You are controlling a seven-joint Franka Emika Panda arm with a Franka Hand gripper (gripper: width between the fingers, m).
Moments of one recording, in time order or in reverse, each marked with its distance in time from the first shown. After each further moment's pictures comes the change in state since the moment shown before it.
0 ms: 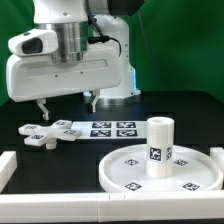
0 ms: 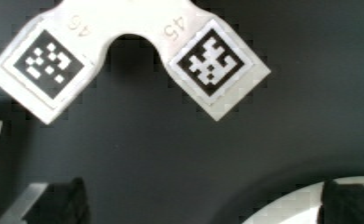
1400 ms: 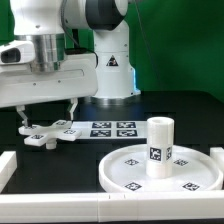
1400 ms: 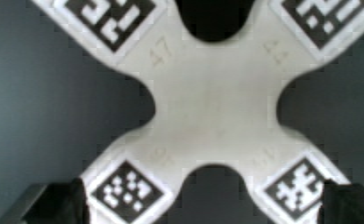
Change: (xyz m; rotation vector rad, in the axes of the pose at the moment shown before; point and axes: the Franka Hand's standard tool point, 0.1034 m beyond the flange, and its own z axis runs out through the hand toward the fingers) arm -0.051 0.029 0.027 -0.025 0.032 0.010
